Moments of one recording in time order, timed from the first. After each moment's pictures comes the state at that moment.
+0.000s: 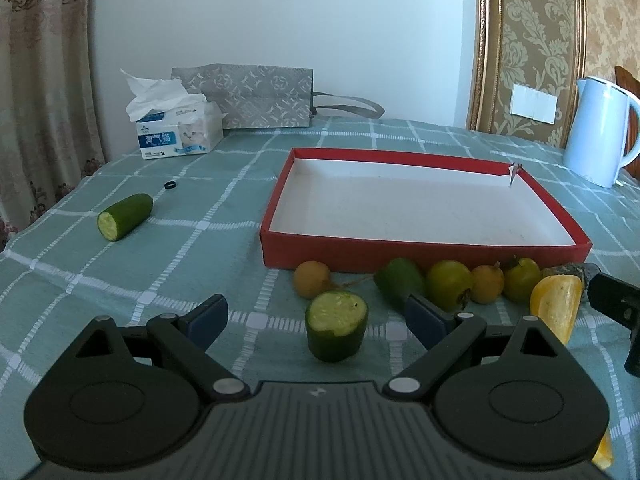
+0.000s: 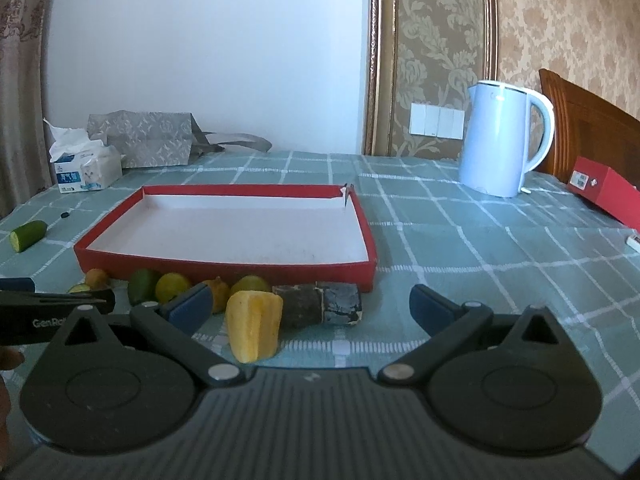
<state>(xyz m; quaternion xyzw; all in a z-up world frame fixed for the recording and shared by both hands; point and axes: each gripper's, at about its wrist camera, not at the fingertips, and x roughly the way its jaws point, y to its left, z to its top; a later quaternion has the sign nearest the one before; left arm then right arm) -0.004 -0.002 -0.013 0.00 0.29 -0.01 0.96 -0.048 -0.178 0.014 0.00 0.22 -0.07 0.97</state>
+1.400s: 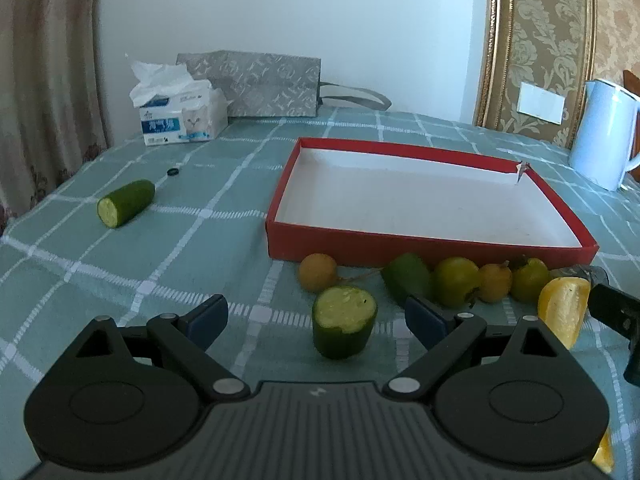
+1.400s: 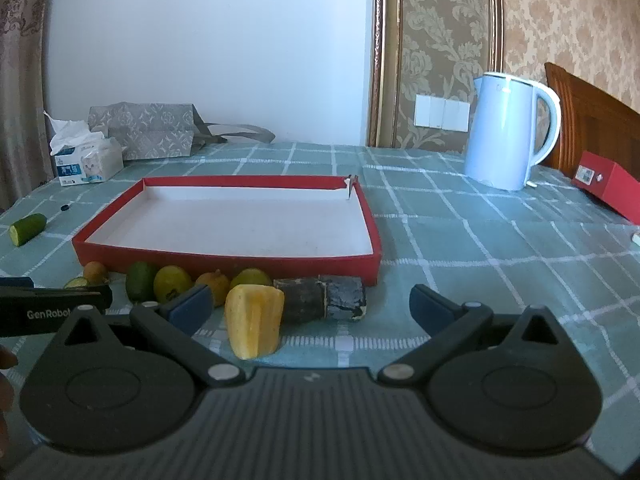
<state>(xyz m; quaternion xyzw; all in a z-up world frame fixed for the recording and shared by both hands) 0.001 0.003 -0.018 -0.01 0.30 0.00 0.95 -0.041 -0.180 0.012 0.00 0.24 -0.06 0.97</state>
